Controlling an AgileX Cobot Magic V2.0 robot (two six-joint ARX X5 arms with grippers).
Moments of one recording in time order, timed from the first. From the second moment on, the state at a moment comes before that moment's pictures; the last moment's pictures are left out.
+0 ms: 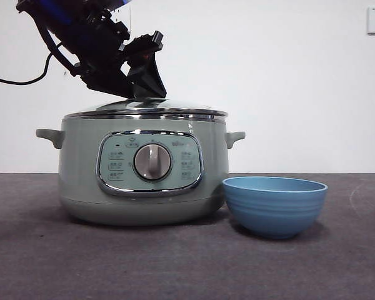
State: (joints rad) left arm -0.48 1.54 1.08 -0.01 0.12 0.03; right arm 0.52 0.54 0.95 -0.62 -0.16 0.11
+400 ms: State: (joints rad) left arm -0.48 1.53 1.08 -0.02 0.11 0.03; right arm 0.52 0.54 0.95 -0.64 -0.16 0.11
